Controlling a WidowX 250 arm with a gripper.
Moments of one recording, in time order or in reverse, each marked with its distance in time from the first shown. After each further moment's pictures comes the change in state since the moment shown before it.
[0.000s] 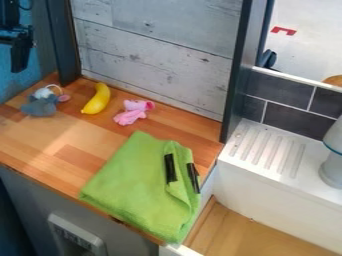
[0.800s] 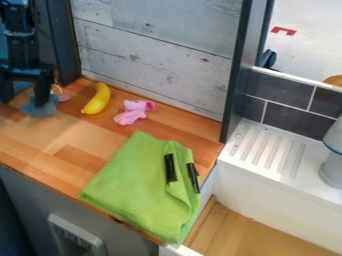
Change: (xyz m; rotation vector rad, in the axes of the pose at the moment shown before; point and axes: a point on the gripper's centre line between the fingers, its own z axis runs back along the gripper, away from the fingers) arm 0.011 -0.028 -0.057 -0.034 -0.038 0.013
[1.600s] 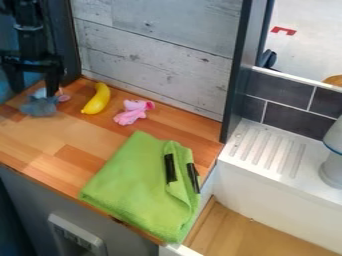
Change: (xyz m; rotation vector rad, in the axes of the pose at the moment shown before) arm 0.031 -0.005 0.006 -0.004 -0.071 0.032
